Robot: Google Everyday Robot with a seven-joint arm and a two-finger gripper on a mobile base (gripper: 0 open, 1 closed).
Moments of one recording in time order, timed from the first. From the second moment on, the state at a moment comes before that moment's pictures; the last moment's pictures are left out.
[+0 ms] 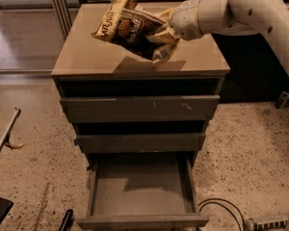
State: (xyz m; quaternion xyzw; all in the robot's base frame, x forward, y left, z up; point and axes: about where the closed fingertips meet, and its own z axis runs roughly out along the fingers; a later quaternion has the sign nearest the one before) arm 0.716 -0.040 0.952 -0.61 0.56 0.14 0.54
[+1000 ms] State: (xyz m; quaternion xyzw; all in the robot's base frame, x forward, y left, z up) arm 0.742 -0.048 0.921 -0.48 0.66 0.09 0.57
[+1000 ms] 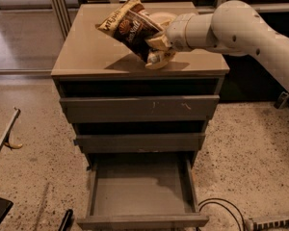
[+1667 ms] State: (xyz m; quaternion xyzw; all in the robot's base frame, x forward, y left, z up) arm 0.749 -0.041 0.910 -0.46 0.70 0.05 0.54
